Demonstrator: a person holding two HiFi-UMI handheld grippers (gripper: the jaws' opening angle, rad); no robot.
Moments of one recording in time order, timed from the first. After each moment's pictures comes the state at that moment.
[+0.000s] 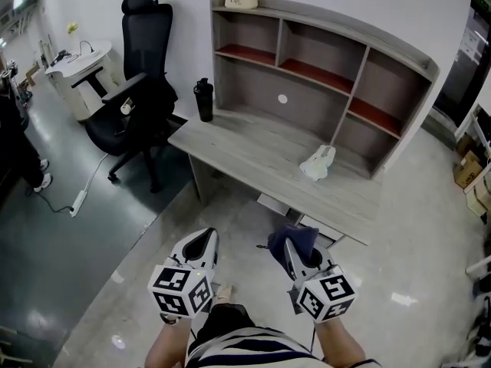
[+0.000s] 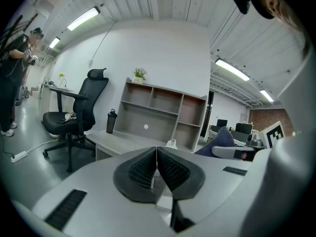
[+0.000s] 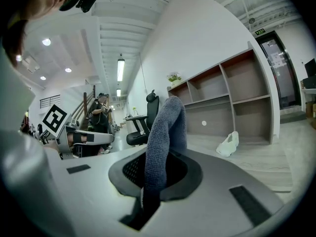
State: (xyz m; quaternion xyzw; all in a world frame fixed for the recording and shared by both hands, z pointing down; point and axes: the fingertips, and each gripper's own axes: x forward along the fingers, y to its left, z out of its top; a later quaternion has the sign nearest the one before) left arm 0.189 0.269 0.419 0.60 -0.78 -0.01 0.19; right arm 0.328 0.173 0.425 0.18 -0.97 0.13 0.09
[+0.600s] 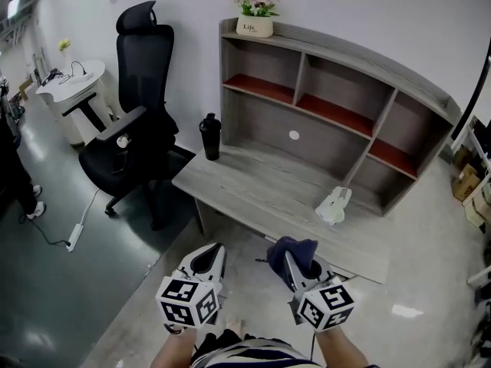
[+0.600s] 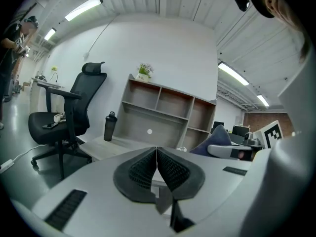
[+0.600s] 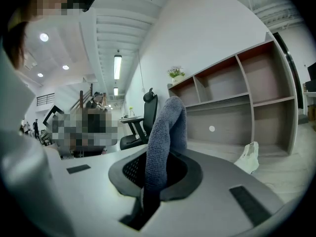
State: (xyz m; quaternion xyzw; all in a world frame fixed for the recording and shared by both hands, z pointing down) left arm 0.063 0.201 0.414 0.64 -0.75 -0.01 0.19; right arm 0.193 0.118 0.412 0.19 -0.97 0.12 0.08
